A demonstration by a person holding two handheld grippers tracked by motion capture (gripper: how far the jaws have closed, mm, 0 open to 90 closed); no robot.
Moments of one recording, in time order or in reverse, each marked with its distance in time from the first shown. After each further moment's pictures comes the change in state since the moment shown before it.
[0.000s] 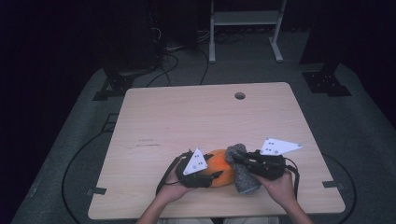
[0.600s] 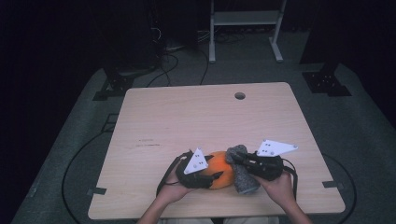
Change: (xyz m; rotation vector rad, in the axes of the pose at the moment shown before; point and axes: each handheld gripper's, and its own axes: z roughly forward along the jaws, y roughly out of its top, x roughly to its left) left arm 0.000 0.004 -0.001 0.017 -0.009 -0.036; right arm -0.006 -0.010 0.005 0.040 -0.037 0.001
